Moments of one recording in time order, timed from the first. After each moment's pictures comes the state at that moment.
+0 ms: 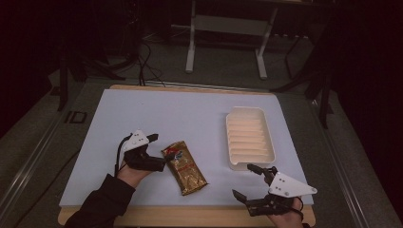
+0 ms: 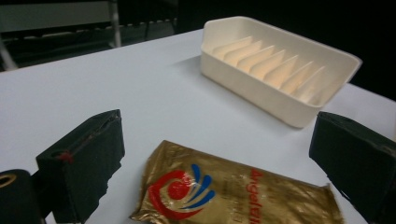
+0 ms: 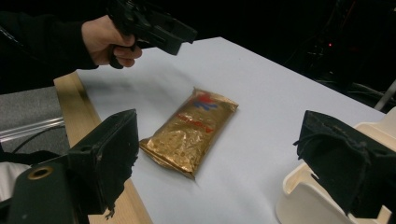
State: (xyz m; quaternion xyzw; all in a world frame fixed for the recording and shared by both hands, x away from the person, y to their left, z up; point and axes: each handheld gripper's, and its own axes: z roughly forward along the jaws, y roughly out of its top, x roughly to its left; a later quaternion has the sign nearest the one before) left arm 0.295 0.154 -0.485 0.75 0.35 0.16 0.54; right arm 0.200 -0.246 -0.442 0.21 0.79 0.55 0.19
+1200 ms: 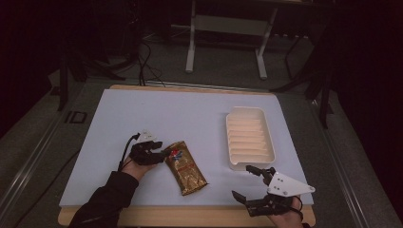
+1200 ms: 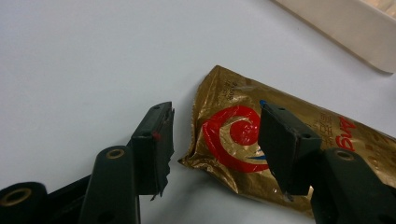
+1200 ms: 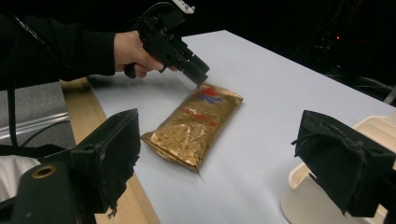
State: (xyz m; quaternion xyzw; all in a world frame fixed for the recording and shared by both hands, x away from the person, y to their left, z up) left arm 0.331 0.152 -0.530 0.79 0.43 0.11 0.42; right arm 0.202 -0.246 -0.446 0.21 0.80 0.54 0.17
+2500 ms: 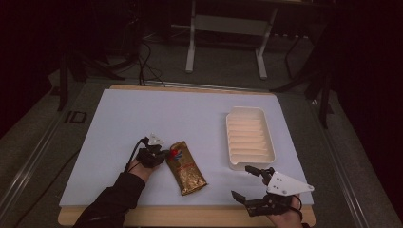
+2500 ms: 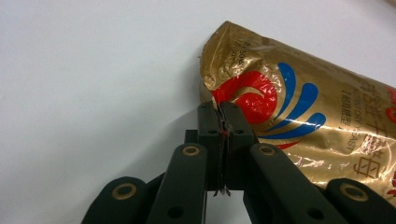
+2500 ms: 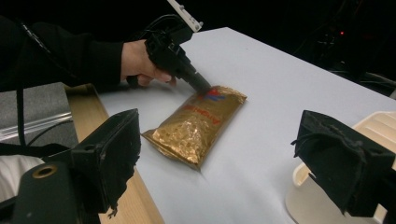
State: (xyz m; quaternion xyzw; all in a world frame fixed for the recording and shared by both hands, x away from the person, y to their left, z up) left arm 0.331 0.133 -0.546 0.81 0.44 0.13 0.36; right arm 0.203 -0.246 -0.447 0.21 0.80 0.54 0.17
